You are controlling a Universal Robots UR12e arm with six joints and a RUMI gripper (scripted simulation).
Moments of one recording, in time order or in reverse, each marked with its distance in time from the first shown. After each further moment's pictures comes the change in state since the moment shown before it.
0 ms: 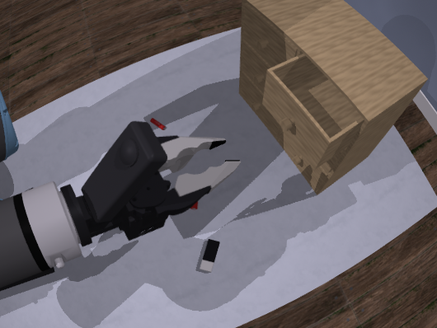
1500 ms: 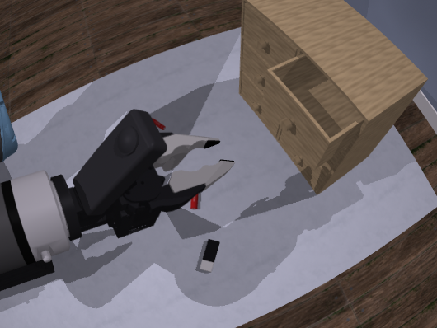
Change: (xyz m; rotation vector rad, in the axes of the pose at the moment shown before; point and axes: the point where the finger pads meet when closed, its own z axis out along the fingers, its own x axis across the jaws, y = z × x) arm -0.002 -0.003 -0.009 -0.089 0.008 0.000
